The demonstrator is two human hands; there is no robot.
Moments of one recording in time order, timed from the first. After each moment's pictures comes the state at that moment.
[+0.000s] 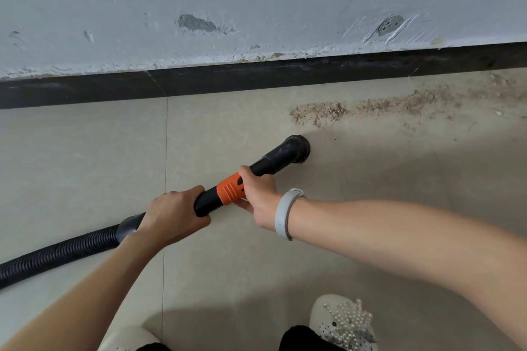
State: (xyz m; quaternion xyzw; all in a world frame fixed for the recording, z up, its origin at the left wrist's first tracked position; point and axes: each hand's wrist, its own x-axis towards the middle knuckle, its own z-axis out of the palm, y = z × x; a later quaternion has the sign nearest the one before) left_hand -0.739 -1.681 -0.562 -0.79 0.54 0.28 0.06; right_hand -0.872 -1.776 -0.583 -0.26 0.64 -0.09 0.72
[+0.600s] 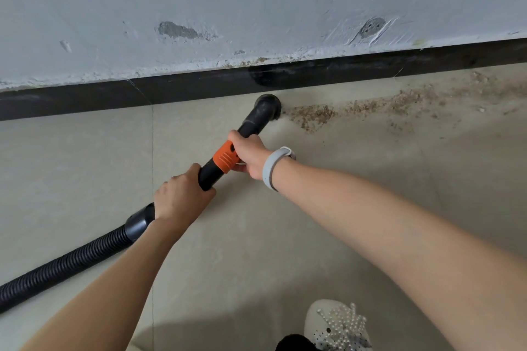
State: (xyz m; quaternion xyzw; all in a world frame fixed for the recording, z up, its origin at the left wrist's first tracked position) left_hand -0.760 -1.730 -0.576 -0.87 0.45 0.20 -0.01; right_hand -0.851 -1.852 -0.572 -0.36 0.59 -0.07 0.72
